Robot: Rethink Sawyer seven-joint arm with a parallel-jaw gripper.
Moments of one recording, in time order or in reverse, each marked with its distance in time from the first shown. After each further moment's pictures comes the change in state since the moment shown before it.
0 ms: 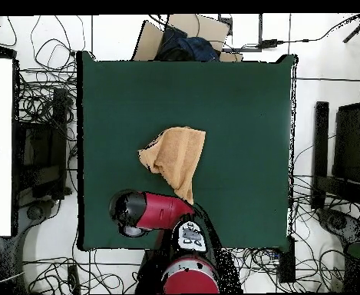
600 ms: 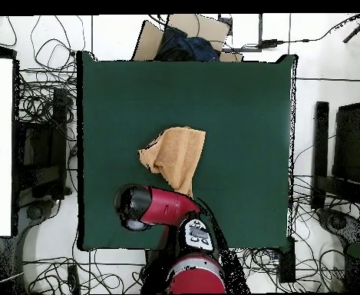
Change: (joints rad) arm -0.021 0.006 0.000 -0.019 0.043 0.000 0.000
